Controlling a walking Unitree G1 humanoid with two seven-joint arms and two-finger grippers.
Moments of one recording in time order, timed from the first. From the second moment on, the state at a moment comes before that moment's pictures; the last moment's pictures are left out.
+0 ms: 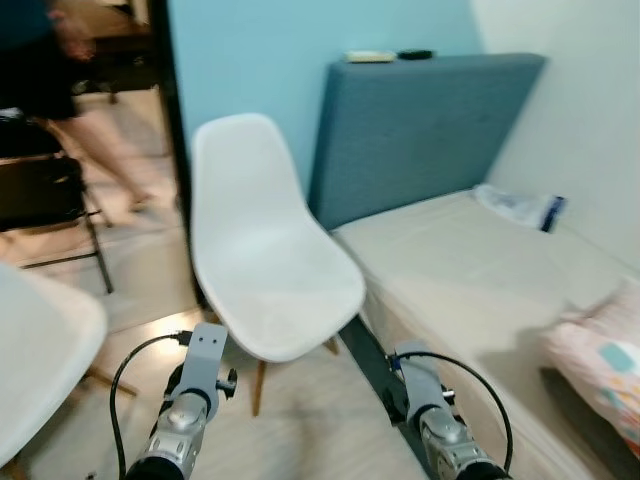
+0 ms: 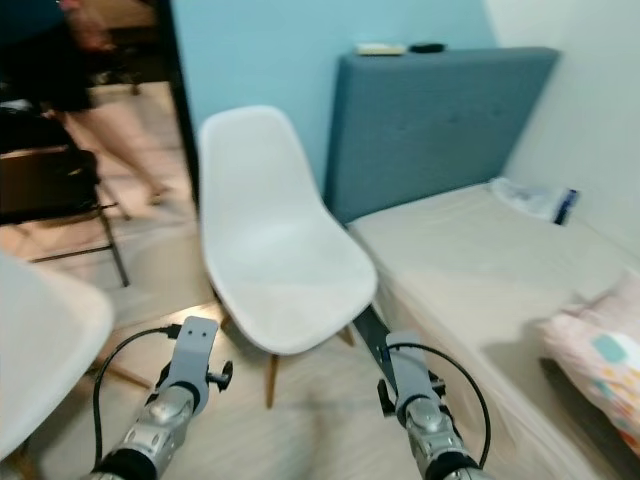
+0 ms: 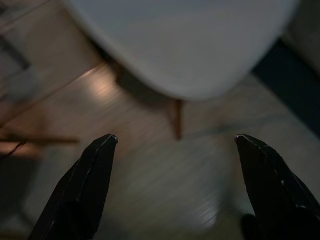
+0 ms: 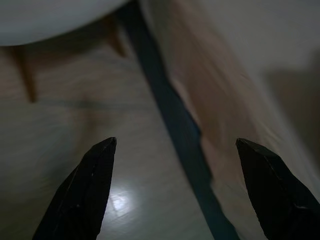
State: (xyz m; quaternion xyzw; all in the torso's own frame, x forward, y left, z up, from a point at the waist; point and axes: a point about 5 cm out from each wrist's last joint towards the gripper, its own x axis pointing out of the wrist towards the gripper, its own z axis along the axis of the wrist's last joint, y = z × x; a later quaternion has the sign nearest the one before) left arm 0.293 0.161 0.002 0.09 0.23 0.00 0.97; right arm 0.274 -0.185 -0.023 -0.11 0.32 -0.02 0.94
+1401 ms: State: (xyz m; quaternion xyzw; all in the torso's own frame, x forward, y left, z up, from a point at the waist) left arm 0.293 0.156 0.013 0.06 0.18 0.02 0.98; right arm 0.287 -0.212 -0.001 -0.19 0.25 -0.04 0.95
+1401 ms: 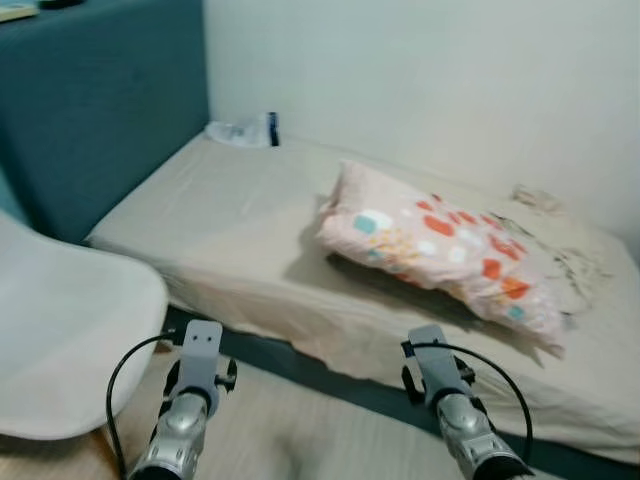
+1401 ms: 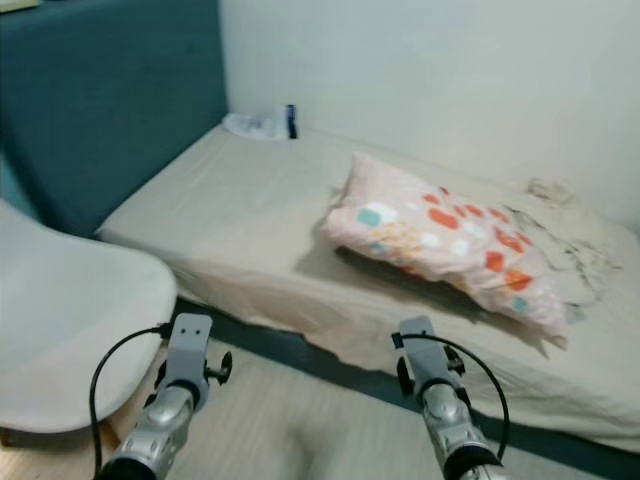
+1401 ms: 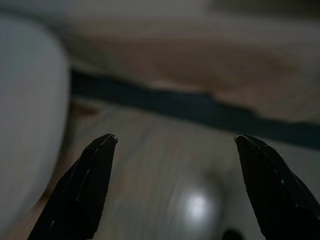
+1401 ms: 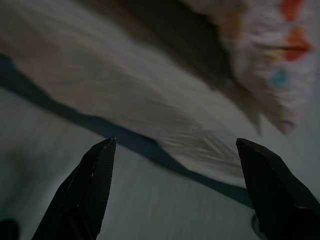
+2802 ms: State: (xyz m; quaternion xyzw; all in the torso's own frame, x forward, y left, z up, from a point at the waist) left arm 0.293 0.163 0.006 0.09 0.21 0.05 0.97; right arm 0.297 -0.111 0.021 -0.15 0.11 0.24 0.95
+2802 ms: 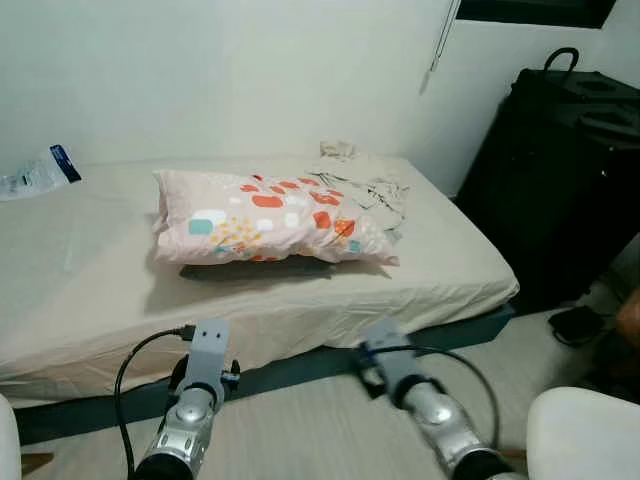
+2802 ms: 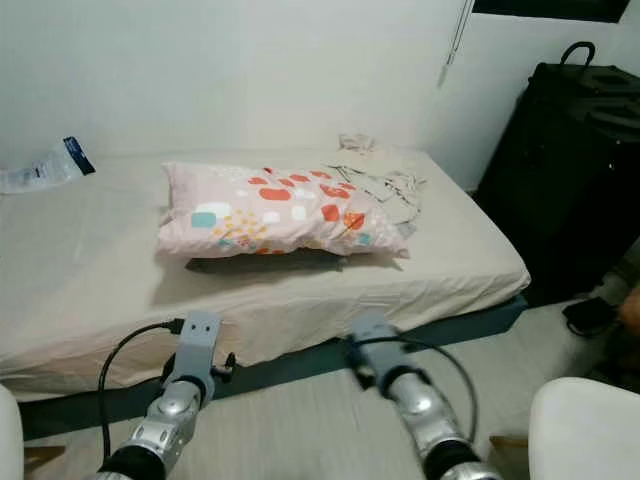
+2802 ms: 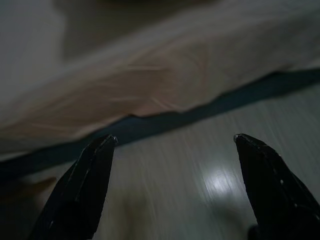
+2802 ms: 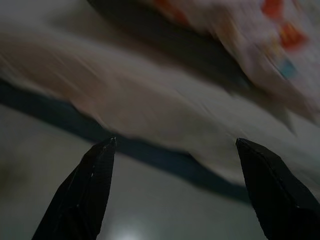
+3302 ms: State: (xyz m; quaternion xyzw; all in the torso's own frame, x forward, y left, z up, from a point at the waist) left arm 0.314 0.152 0.040 0.05 0.12 0.03 0.99; right arm 0.290 -0.152 0.010 -0.12 0.14 0.08 0.98
